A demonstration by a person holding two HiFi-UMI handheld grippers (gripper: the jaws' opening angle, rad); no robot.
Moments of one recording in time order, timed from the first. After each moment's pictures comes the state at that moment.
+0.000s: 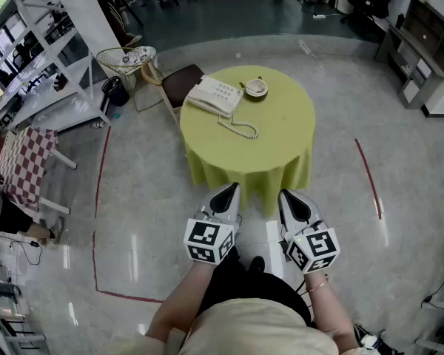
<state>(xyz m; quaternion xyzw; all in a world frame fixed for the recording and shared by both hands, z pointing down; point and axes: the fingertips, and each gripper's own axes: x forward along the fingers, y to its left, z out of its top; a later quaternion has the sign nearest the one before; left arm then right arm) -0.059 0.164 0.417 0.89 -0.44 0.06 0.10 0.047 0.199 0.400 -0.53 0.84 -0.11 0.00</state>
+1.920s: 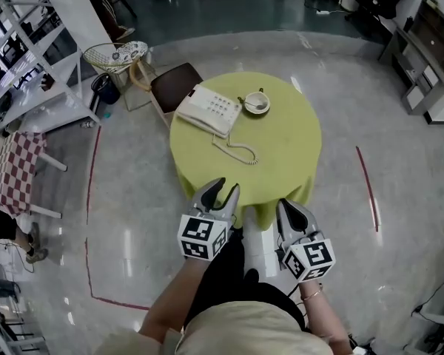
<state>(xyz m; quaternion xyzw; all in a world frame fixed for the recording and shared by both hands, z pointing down) -0.058 0.027 0.448 0.89 -0.44 0.09 0.13 0.060 0.086 0.436 -0.54 0.83 -0.15 0.00</state>
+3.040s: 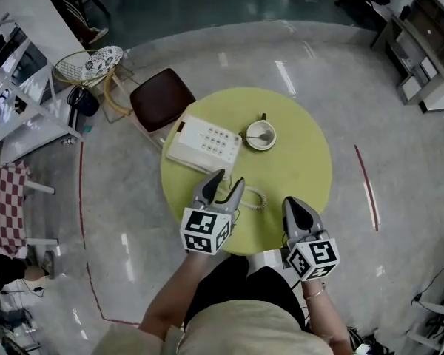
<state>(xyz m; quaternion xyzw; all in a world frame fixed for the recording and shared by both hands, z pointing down) -0.050 -0.169 0.469 0.90 -0.39 0.11 0.15 0.068 -0.087 0.455 -0.59 0.78 -0.19 -0.02</state>
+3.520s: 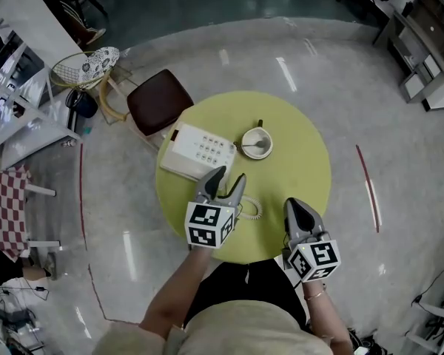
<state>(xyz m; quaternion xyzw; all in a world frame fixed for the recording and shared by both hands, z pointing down) -0.023 -0.209 0.485 0.89 -0.40 0.13 0.18 0.095 -0.113 0.464 -0.60 0.77 -0.20 -0.02</state>
